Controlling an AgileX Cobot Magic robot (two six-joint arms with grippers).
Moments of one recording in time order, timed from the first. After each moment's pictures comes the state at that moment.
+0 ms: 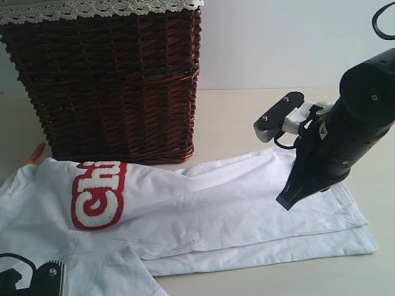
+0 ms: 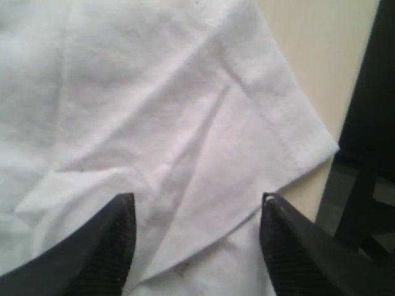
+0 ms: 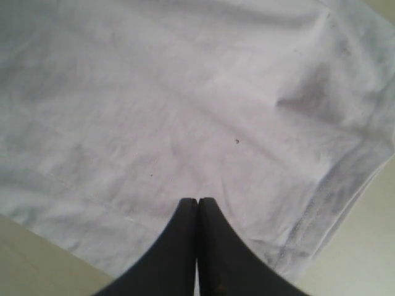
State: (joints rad) left arm -0.73 1.29 -0.29 -0.36 0.51 0.94; right arm 0.29 1.63 -0.92 -0.13 0.66 -0.21
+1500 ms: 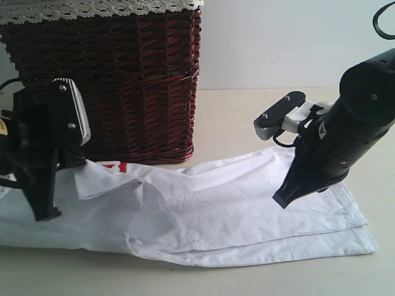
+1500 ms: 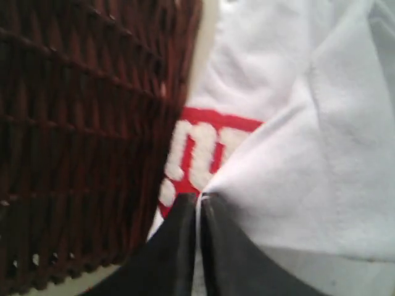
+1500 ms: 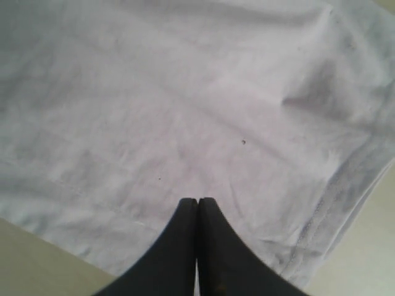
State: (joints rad) left arm -0.45 1.40 -0.73 -0.09 0.29 1.01; right arm 0.29 1.63 -0.92 -0.11 0.66 -0.18
